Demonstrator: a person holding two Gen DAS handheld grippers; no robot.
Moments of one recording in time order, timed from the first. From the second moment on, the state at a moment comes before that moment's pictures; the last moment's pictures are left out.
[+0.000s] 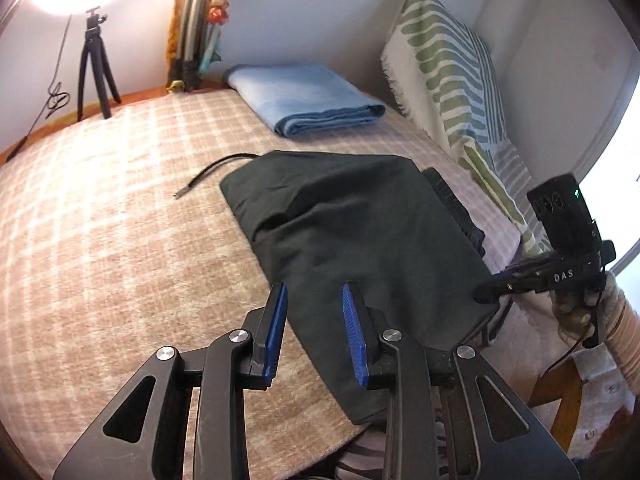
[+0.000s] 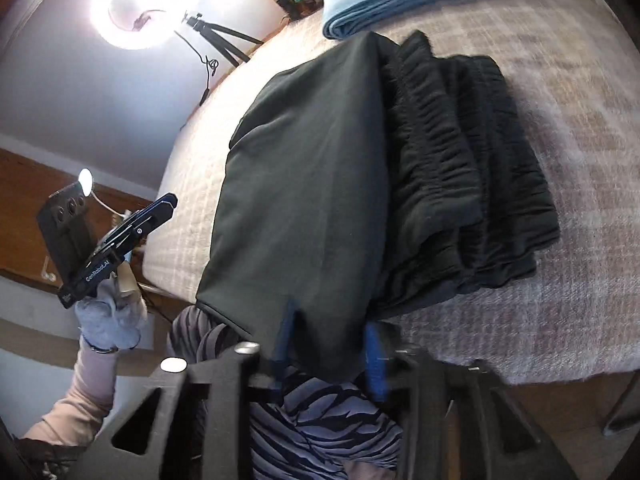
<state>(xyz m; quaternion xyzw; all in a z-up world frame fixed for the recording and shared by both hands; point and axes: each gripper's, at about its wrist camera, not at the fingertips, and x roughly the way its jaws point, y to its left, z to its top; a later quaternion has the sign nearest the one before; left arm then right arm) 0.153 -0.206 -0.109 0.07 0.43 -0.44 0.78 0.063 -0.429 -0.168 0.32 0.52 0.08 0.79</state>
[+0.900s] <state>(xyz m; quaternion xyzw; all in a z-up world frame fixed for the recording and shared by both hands) 0.086 -0.297 -0.163 0.25 0.42 -0.54 0.68 0.085 -0.446 -0.064 0.13 0.49 0.04 0.86</state>
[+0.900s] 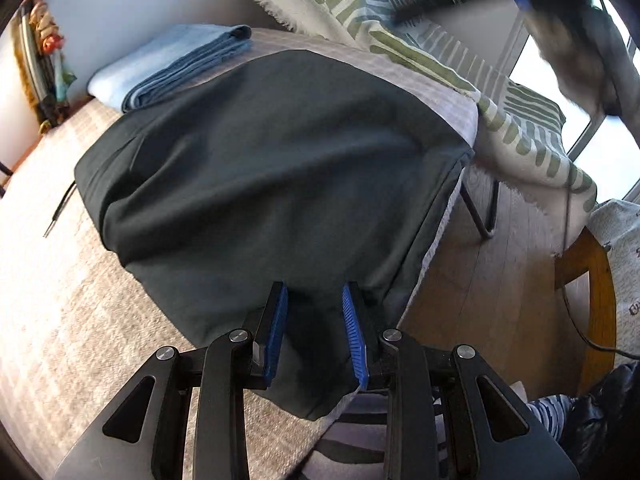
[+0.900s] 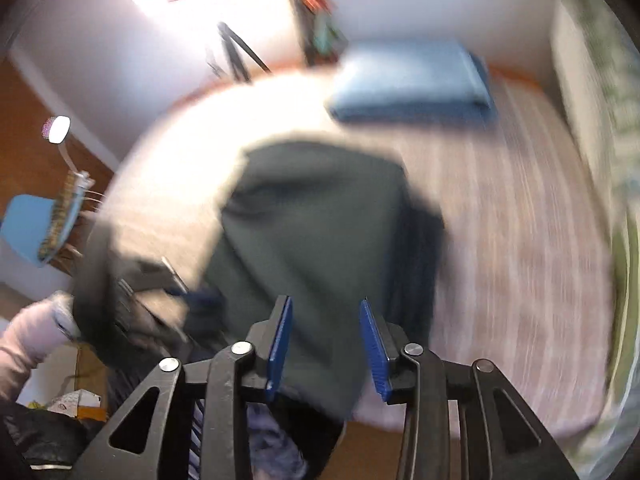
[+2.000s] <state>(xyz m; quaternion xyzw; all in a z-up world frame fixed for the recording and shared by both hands) 0.086 -0.269 -0.165 0.26 0.41 -0.57 0.66 0.367 -0.358 -0.151 0.00 0.57 0.10 0.81</state>
